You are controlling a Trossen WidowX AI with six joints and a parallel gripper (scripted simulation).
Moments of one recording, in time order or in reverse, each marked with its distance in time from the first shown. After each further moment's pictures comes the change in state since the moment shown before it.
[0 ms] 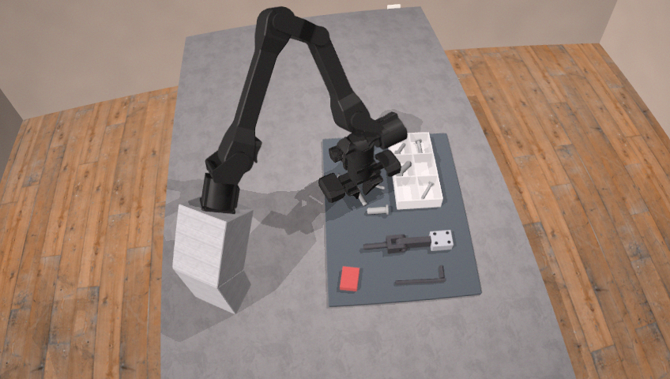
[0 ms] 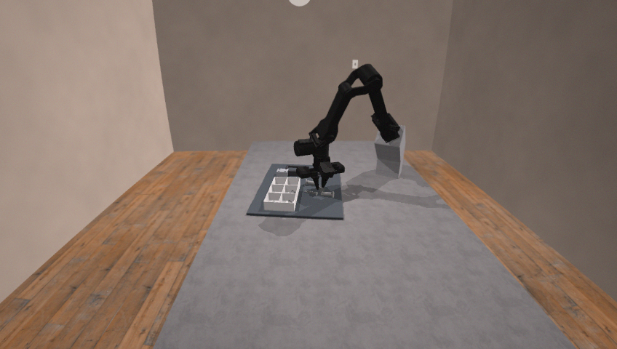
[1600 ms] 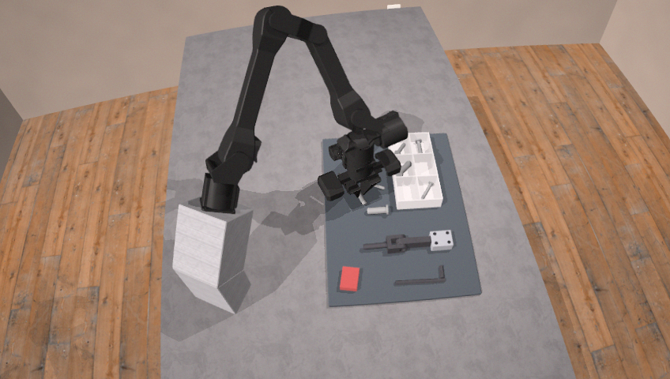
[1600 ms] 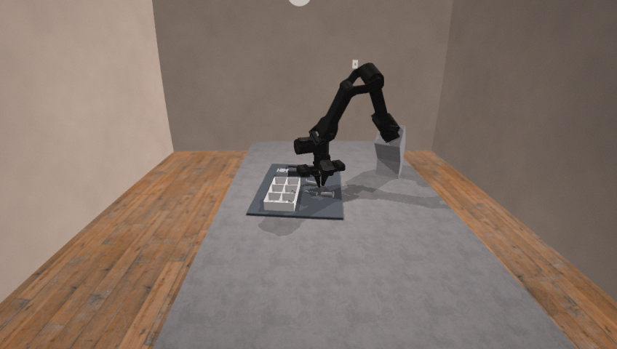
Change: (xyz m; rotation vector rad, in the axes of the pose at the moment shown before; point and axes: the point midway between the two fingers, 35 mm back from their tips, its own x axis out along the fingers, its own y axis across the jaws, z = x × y) arm -0.007 0.003 -0.001 0.017 0.003 0.013
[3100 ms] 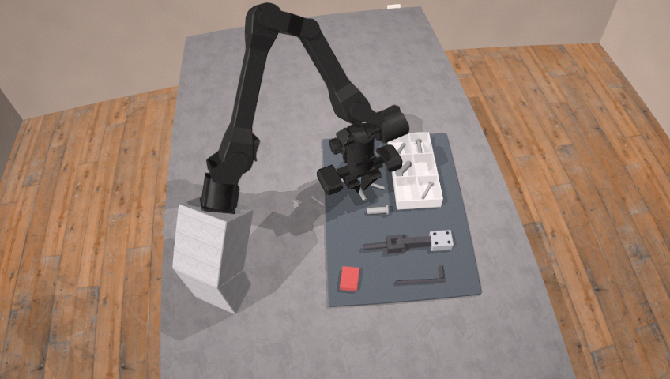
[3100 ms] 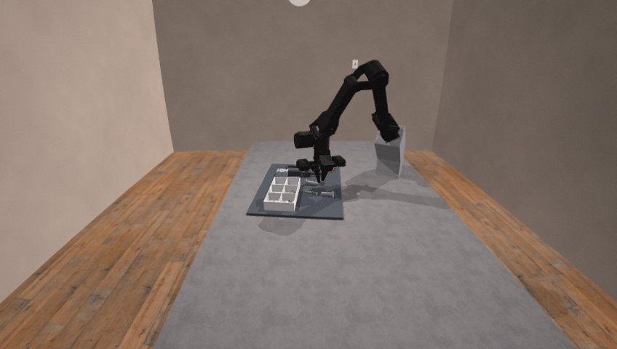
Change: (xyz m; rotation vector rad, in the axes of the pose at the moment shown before) arm -0.021 0.000 -0.001 0.047 0.000 -0.009
